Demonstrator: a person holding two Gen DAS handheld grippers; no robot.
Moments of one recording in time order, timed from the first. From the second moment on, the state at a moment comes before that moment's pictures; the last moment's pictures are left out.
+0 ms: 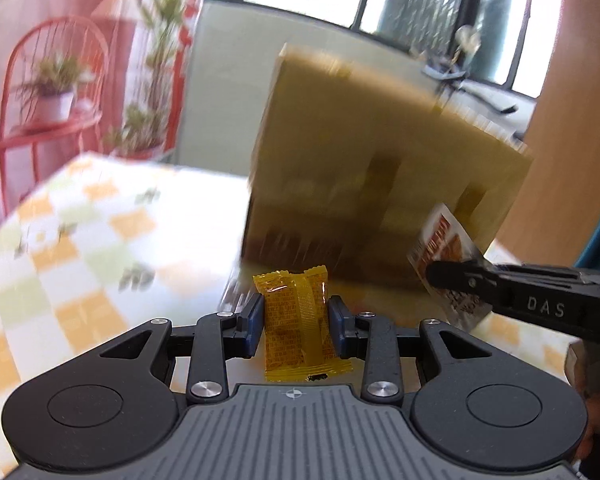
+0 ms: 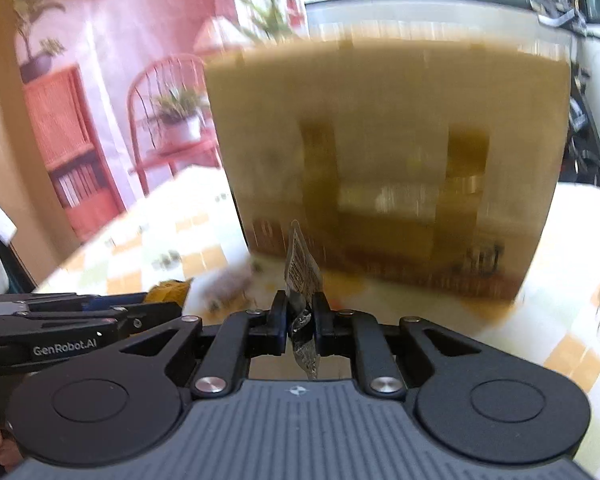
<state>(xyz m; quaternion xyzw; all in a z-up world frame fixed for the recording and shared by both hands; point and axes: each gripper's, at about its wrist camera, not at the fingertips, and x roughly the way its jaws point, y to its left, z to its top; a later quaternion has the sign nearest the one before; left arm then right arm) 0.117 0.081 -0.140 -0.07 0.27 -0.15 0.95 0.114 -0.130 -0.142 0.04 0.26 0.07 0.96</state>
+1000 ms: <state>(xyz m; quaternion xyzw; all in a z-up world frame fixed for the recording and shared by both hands) 0.284 -0.036 -0.031 0.00 0.23 -0.22 0.95 0.197 -0.225 -0.044 -0.01 0.15 -0.05 0.99</state>
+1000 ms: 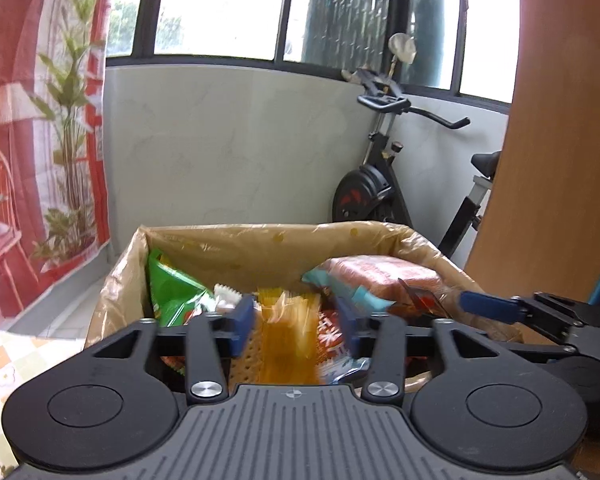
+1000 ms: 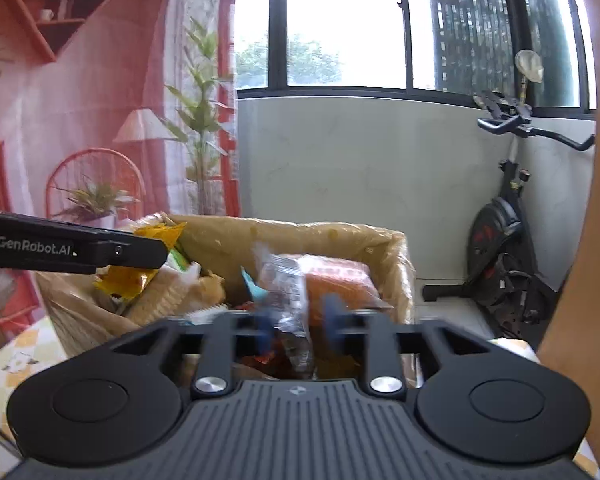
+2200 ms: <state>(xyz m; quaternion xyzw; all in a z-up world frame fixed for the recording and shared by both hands) 0.206 0.094 -0.098 -0.01 0.30 -0.17 0.94 0.114 -0.176 -0.096 0.06 0.14 0.01 0.99</state>
